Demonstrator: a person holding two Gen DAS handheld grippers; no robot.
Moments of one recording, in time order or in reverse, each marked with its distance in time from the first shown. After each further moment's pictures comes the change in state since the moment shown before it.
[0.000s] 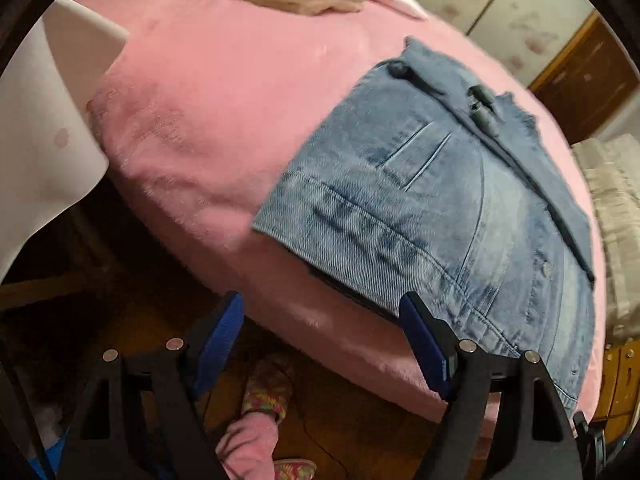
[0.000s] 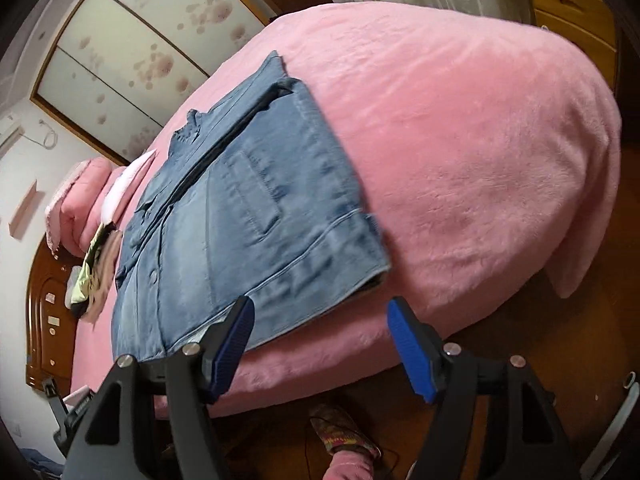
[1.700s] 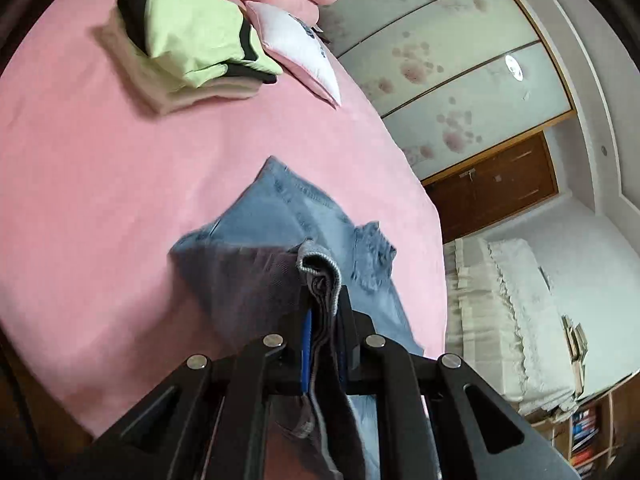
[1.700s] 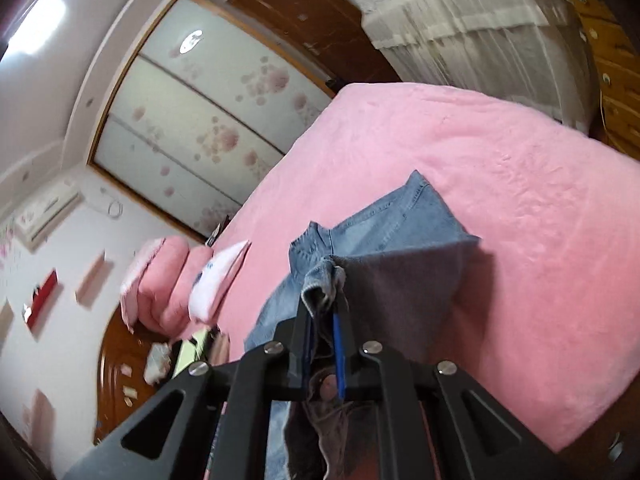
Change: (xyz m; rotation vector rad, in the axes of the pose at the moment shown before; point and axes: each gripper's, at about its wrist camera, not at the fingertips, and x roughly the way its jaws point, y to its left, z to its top) left arm -0.046 -0.089 0.222 -0.237 -0.128 -0.480; right arm -0.030 0.174 0.173 0.070 -0.218 0.256
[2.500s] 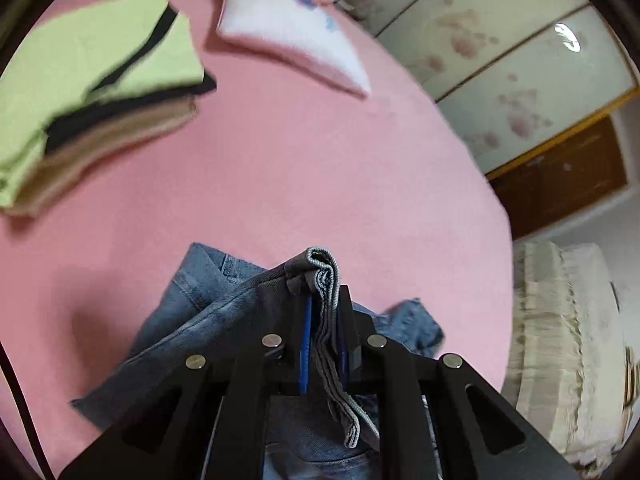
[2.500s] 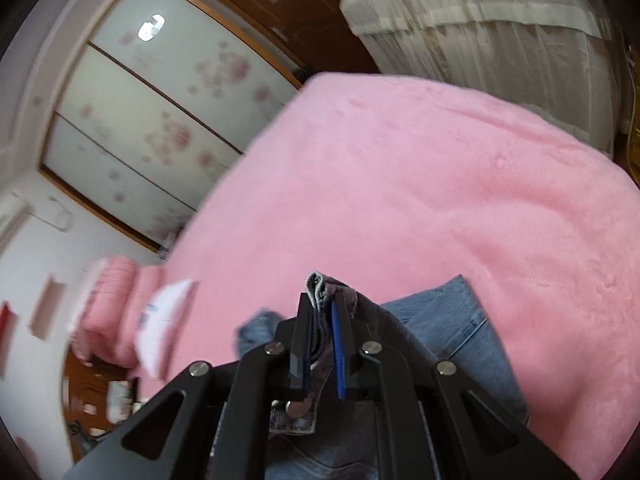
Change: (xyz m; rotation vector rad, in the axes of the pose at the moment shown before) left arm 0.246 -0.089 0.133 -0.005 0.064 0.293; right arm 0.246 -0.025 0.165 -0.012 0.057 -0.174
